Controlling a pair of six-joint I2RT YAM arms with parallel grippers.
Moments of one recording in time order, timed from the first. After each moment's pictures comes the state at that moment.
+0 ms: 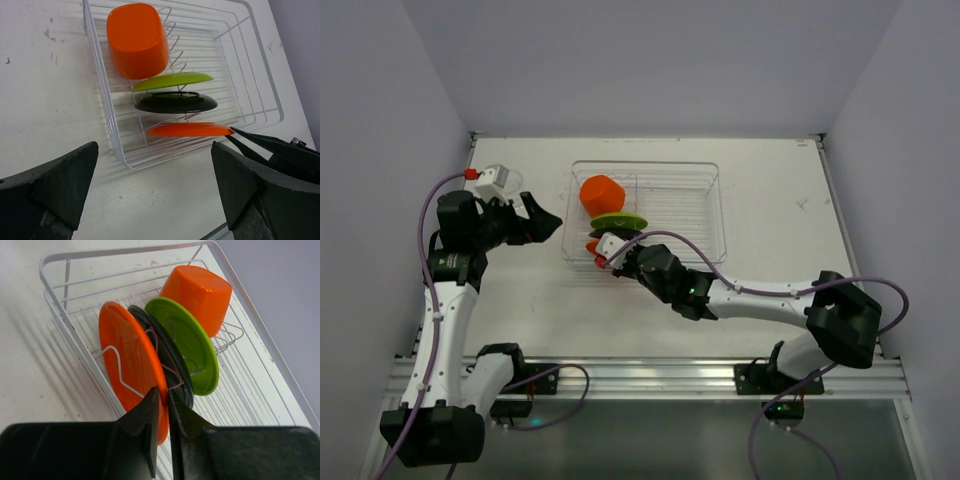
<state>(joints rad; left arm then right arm) 0.08 0.90 0.90 -0.49 0.57 -0.28 1.12 1.51 0.86 0.33 0.42 -0.47</state>
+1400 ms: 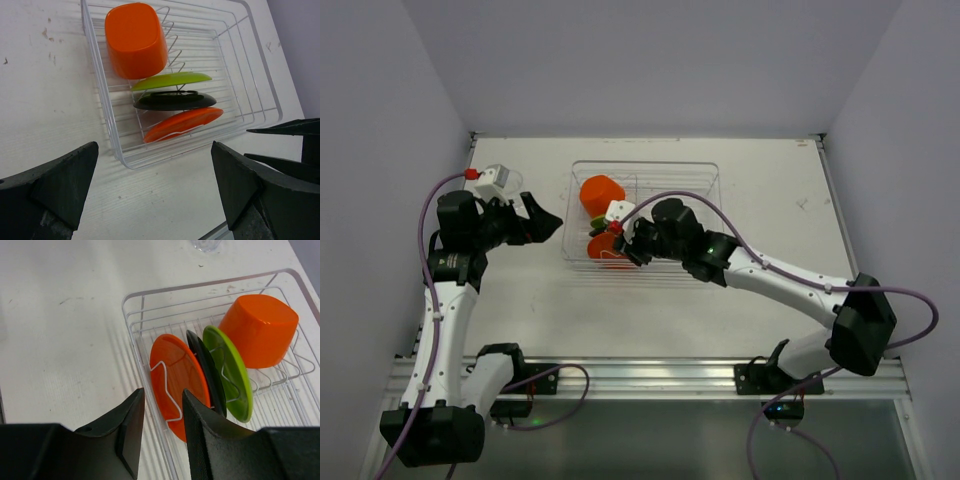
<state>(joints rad) 0.08 0.90 0.90 -0.49 0.57 -0.29 0.93 1.43 1.10 -0.09 -0.17 -0.31</state>
